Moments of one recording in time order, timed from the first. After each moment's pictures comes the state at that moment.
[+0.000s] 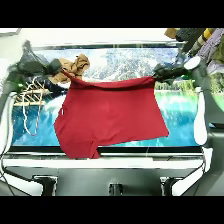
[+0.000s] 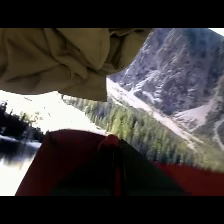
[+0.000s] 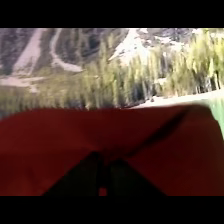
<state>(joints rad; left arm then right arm) 0.16 -1.79 1.73 -1.91 0.71 1.34 -0.07 -1.92 1.88 -0.98 1.04 1.67</state>
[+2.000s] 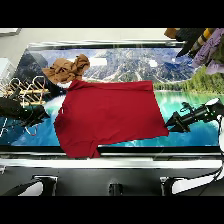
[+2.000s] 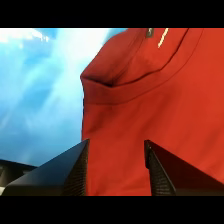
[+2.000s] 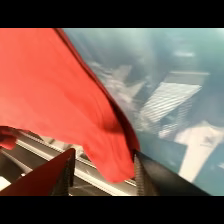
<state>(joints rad) 0.41 -1.20 1.01 -1.89 1.22 1.41 -0.45 -1.74 1.22 -1.03 1.60 1.32</state>
